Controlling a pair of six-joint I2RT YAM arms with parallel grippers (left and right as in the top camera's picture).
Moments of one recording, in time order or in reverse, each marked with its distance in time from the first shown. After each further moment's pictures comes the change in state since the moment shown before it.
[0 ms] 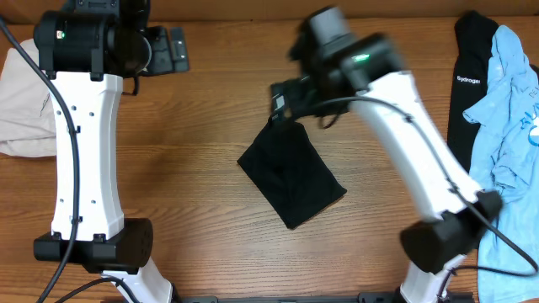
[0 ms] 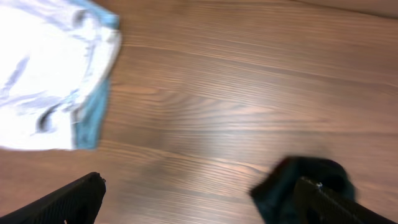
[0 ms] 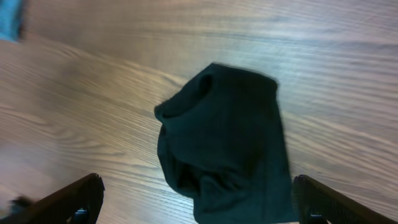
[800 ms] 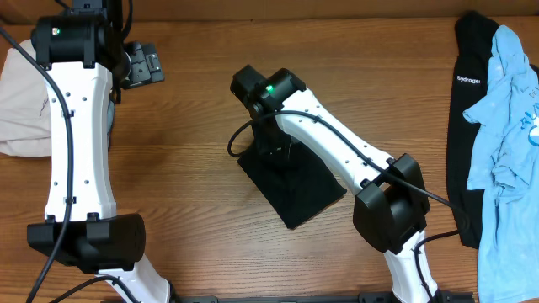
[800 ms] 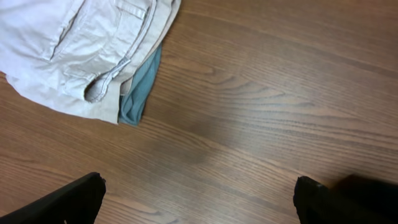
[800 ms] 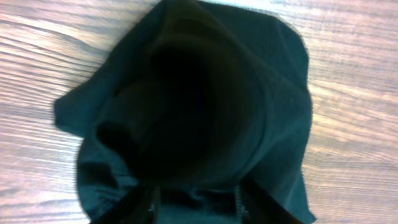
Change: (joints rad) left arm 0.091 0.010 -0.179 0.047 -0.100 -0.025; right arm 0.143 0.222 -0.081 -0.006 0.249 0.167
